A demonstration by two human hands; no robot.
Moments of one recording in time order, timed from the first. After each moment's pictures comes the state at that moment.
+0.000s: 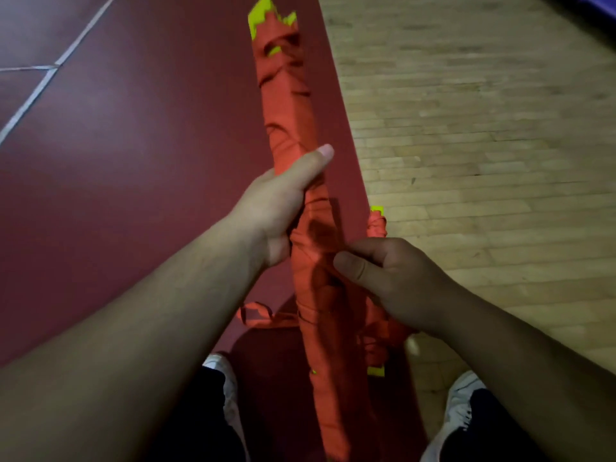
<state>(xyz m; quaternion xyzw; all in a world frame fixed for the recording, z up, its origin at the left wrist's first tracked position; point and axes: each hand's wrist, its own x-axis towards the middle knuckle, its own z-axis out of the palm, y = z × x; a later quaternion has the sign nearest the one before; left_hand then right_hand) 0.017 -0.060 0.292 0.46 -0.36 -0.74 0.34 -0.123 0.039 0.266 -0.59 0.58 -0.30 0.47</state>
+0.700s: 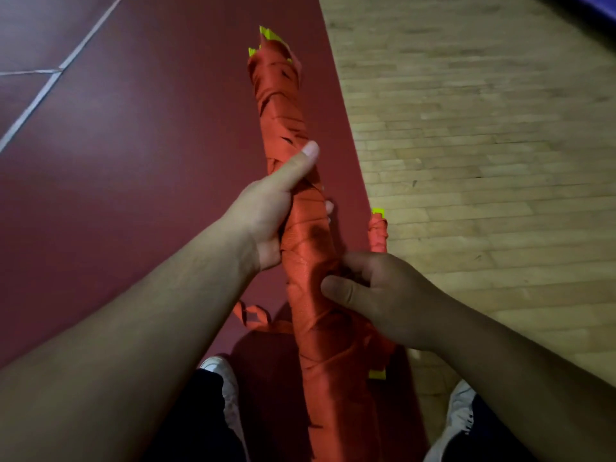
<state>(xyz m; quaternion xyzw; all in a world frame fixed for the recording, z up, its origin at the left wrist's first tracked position) 0.027 -0.067 0.290 0.46 -0.35 -0.76 0.31 -0.116 0.043 0.256 -0.59 0.58 -0.28 0.49</state>
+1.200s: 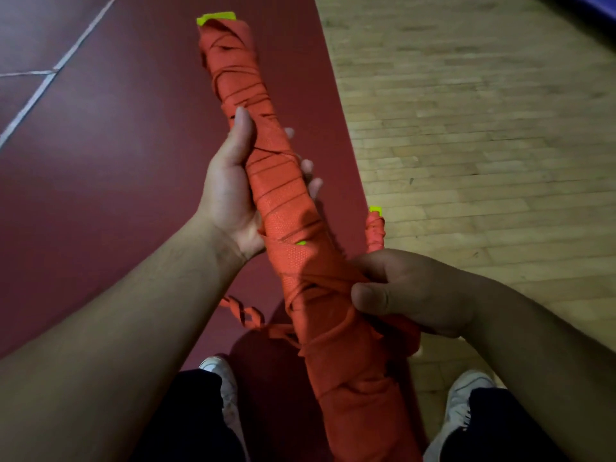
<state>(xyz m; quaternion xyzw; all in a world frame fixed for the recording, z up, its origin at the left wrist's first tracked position) 0.039 -0.078 0.296 0.29 -0.26 -0.83 0.40 -0.141 0.043 0.271 -0.52 0.41 -0.25 0.70</state>
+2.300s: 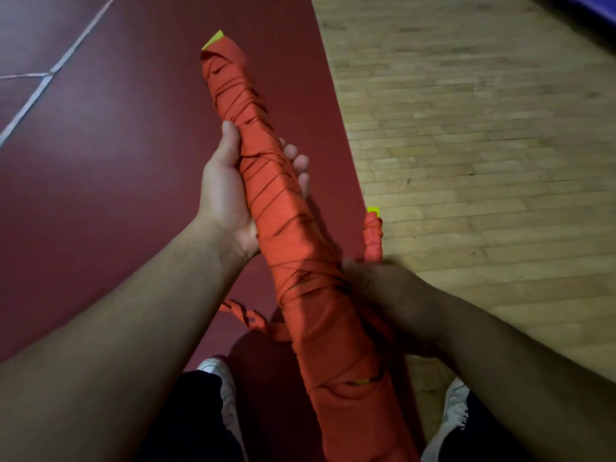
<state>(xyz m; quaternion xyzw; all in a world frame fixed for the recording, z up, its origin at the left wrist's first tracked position) 0.035 -0.080 0.293 0.29 -0.21 -0.82 0.45 -0.123 0.051 0.246 -0.40 0.49 -0.32 0.70</state>
